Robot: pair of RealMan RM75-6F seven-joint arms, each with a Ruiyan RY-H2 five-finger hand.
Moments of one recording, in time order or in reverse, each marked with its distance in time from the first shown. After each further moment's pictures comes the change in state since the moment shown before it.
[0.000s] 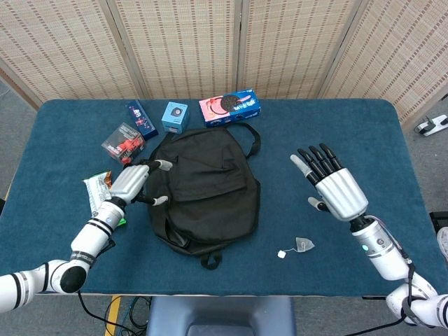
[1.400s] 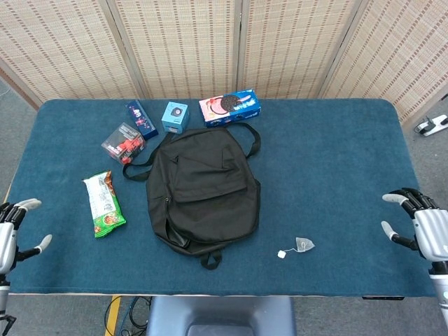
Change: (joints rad) left arm 0.636 0.161 0.234 -0.029 0.415 0.692 -0.066; right arm -0.385 0.136 -0.053 -0.022 0.119 0.147 0.425
